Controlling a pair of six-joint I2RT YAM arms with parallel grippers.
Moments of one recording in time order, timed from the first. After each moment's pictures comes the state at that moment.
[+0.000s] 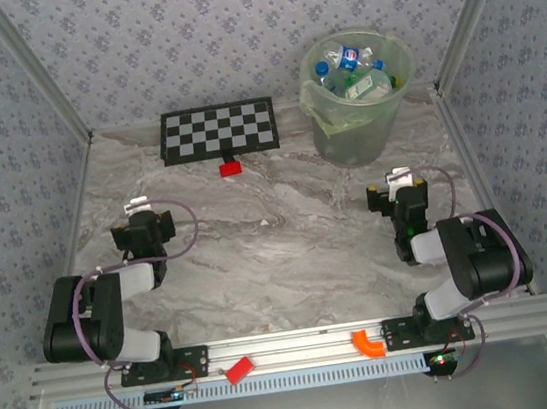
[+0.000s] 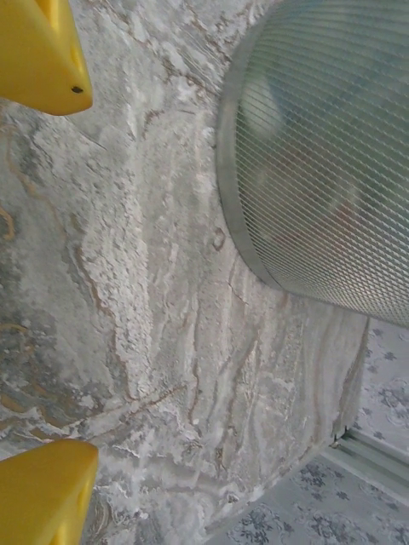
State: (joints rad) left arm -0.09 1.43 0.36 0.58 -0.45 -0.05; right arm 0.08 1.51 0.25 0.93 0.22 -0.09
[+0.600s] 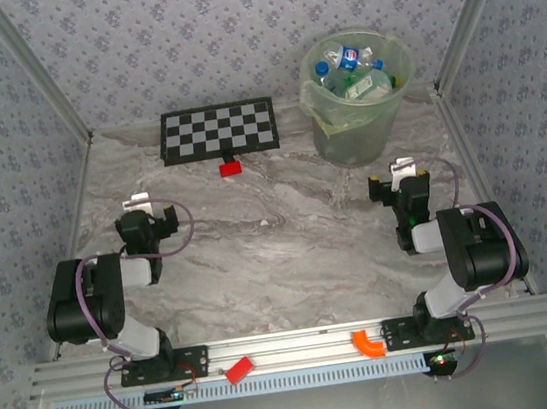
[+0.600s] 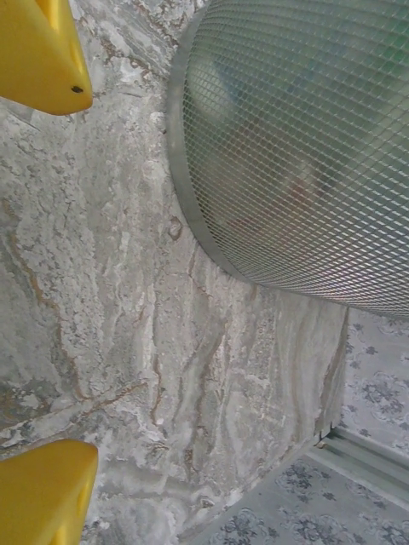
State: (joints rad) left arm -0.01 1.54 0.38 0.73 -0.19 -0.03; right arm 0.03 1.54 0.33 0.88 0.17 -0.07
